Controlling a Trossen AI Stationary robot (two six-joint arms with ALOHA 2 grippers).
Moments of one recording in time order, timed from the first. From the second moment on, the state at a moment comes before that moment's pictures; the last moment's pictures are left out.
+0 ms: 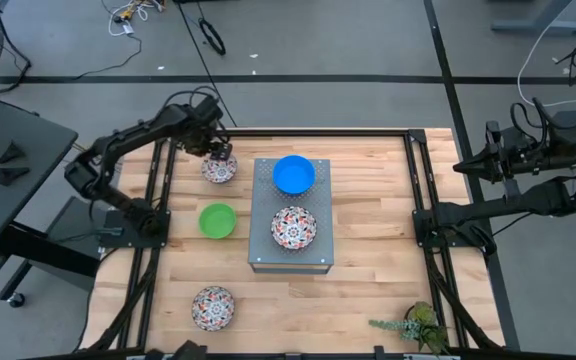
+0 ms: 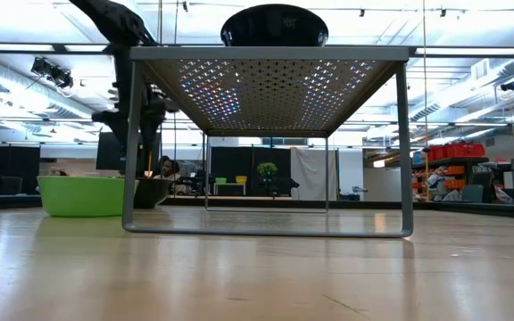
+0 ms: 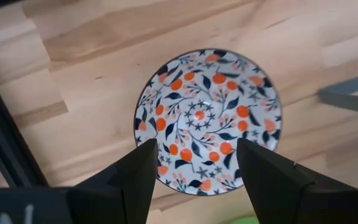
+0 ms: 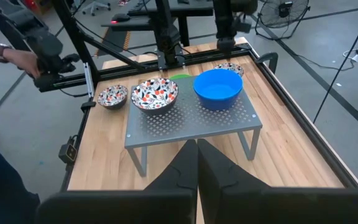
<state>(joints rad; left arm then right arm) 0.83 1.50 1.13 -0.98 -0.01 -0.41 -0.03 0.68 1.68 -1.43 -0.02 0.15</state>
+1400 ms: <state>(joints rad) 1.01 1.71 1.12 -0.91 0.10 -0.27 -0.03 0.68 1.68 -1.43 -0.02 0.15</state>
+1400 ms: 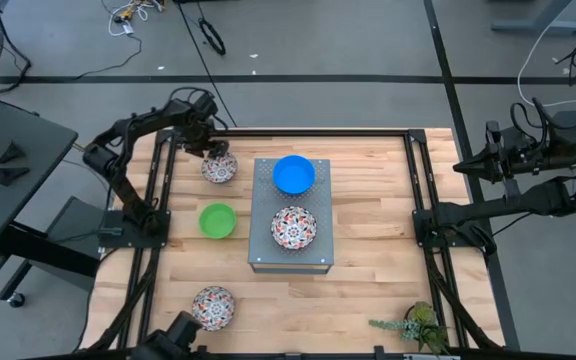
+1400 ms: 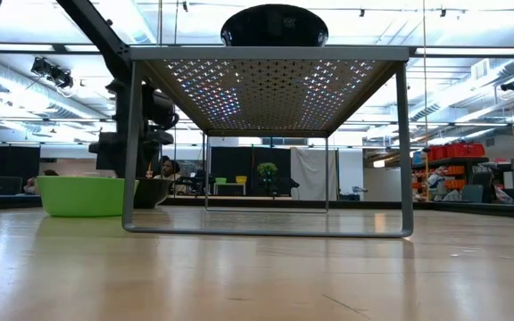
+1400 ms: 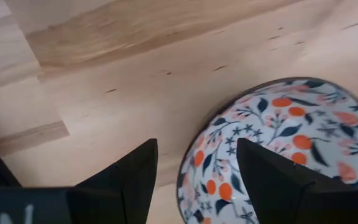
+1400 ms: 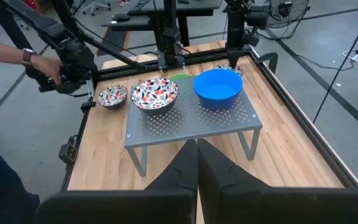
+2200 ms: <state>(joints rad) 1.01 1.72 1.12 -0.89 0.02 -0.11 -0.03 0.68 1.68 -1.43 -0.02 0.15</state>
